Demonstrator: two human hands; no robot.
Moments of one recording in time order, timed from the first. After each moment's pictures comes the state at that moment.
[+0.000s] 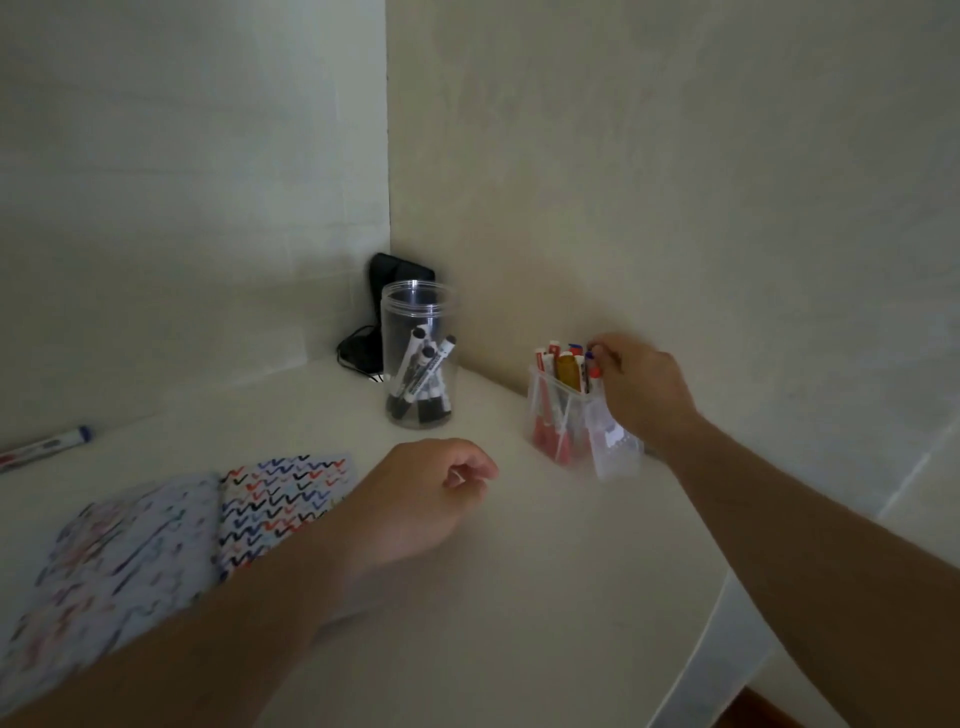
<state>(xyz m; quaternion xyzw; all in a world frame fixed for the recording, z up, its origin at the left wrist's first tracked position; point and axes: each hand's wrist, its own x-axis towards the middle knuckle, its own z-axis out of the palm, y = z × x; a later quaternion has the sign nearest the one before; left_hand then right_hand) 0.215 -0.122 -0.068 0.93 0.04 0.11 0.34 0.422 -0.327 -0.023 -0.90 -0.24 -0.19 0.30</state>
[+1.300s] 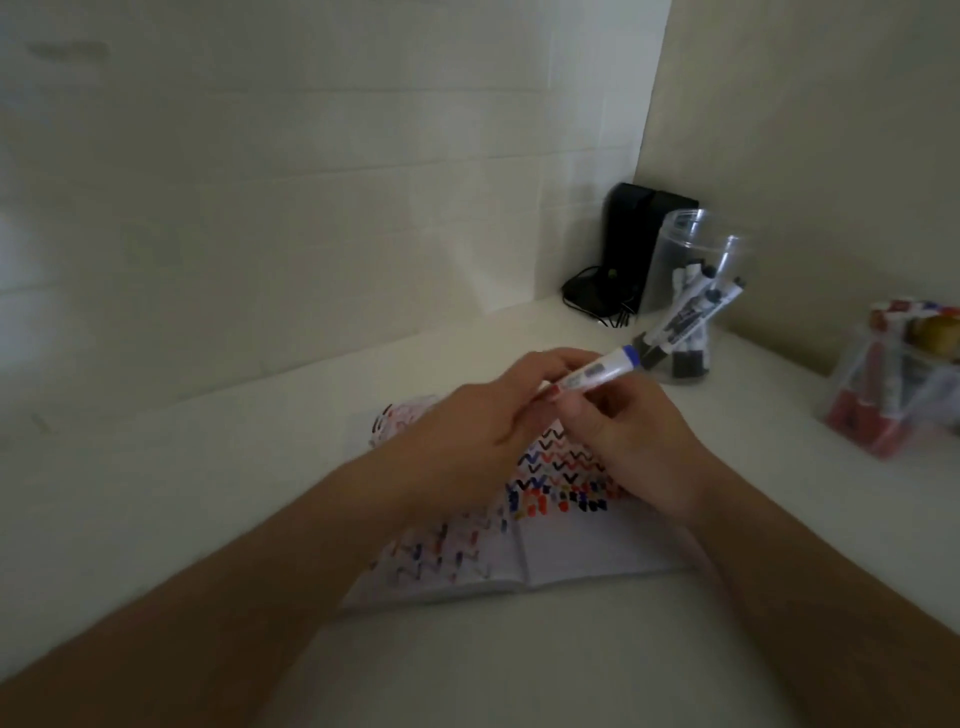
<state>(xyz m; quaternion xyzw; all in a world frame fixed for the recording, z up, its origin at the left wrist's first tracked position) 0.085 0.011 -0.058 0.93 0.03 0.16 0.32 0.228 -0.124 -0.080 -0.65 -0.51 0.14 0.54</state>
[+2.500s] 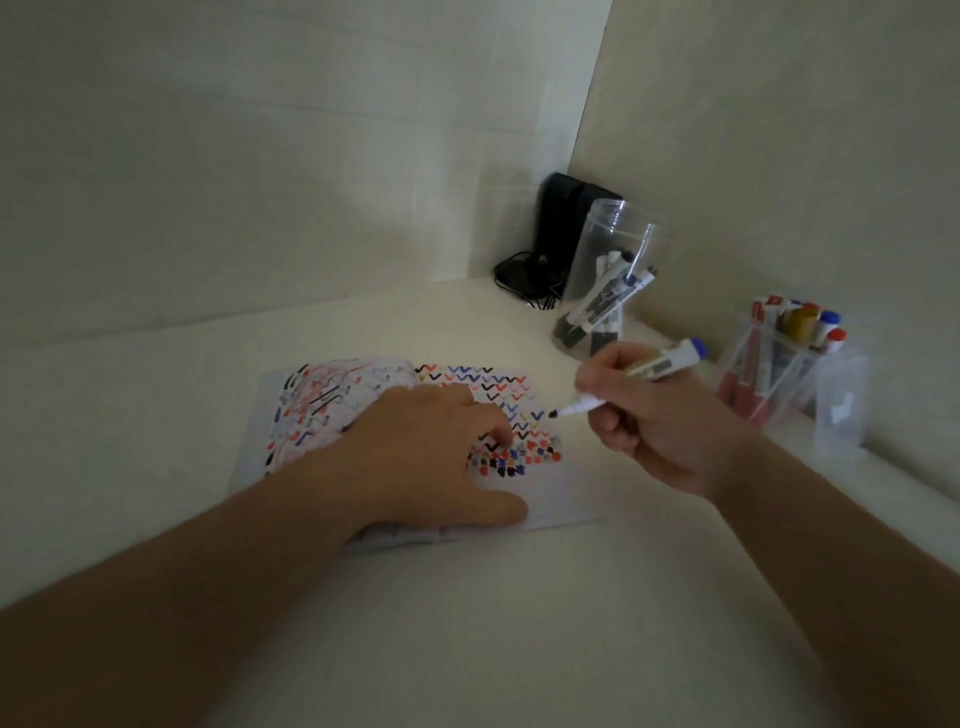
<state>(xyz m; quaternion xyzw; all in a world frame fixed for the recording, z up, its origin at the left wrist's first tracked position) 0.091 -0.011 -0.092 0.99 0.07 0.05 0.09 0.255 -0.192 -0.061 -0.65 -0.34 0.31 0.61</state>
